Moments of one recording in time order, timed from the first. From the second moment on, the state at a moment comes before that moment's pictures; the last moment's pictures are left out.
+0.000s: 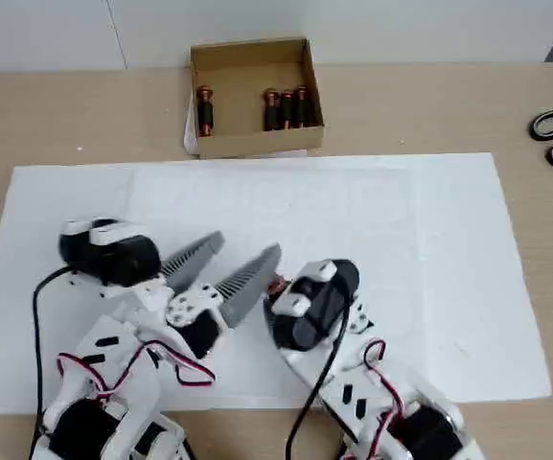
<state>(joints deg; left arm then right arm) 25.0 -90.6 63.9 51.4 28.8 -41.3 -103.3 74.7 58.9 2.4</state>
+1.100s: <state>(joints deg) 5.7 1.8 -2.2 59.9 23.6 -16.6 -20.1 29.5 41.5 1.7</state>
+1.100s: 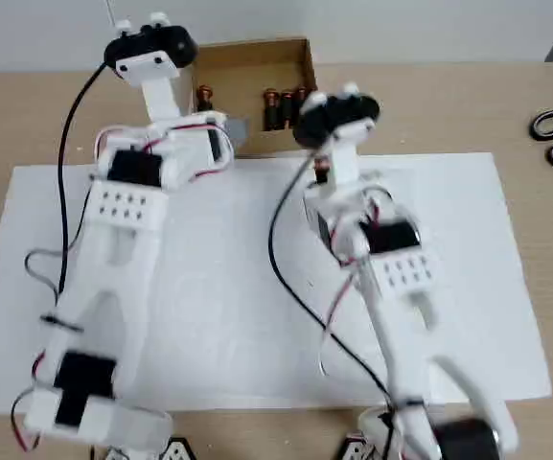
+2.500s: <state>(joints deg) 3.6 48.4 -58.4 86.3 20.1 -19.3 73.4 -73.4 36.0 3.8</state>
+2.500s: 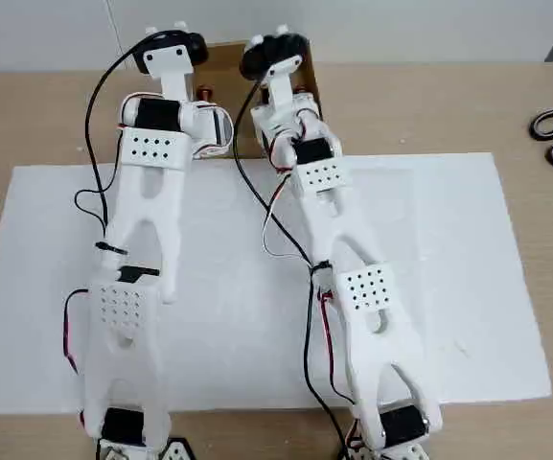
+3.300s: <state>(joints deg) 4.9 48.5 -60.0 87.5 20.1 -19.5 76.6 -80.1 41.6 3.8</state>
